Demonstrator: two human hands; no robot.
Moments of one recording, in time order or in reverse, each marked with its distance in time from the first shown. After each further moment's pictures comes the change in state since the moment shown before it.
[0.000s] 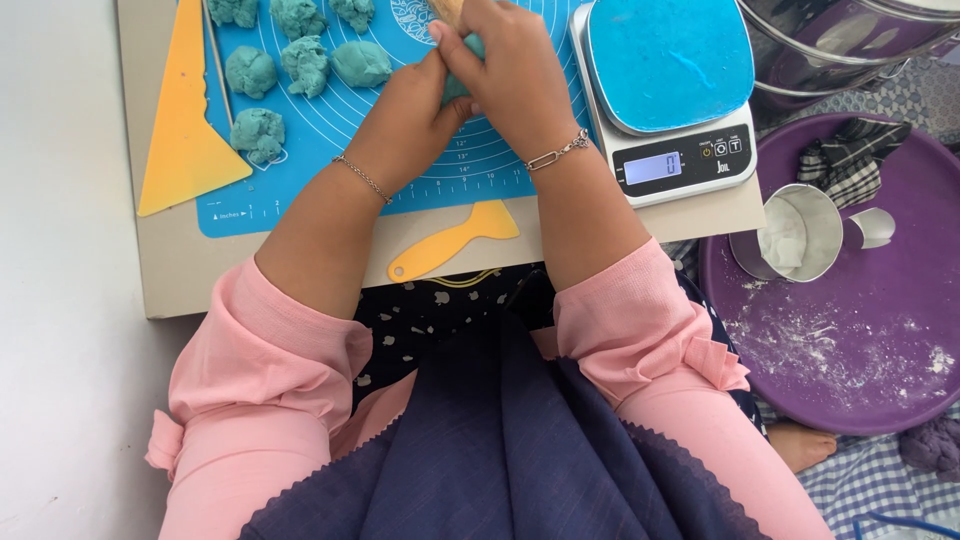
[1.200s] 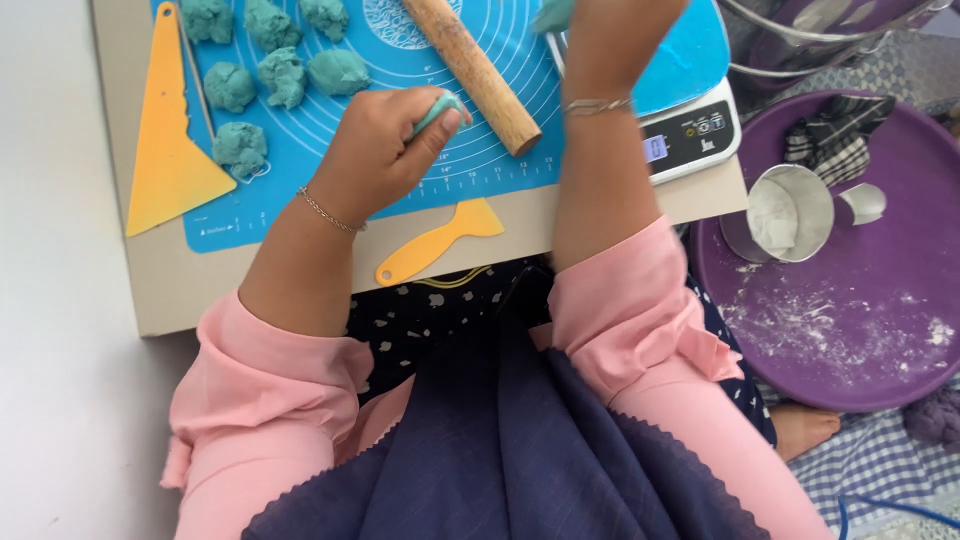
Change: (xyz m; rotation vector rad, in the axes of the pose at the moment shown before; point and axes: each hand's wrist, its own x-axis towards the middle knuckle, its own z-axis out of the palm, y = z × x) left_hand -0.016 0.040 -0.030 -0.170 -0.023 0.309; right_hand -0.005 0.069 -0.044 0.073 0.393 0.175
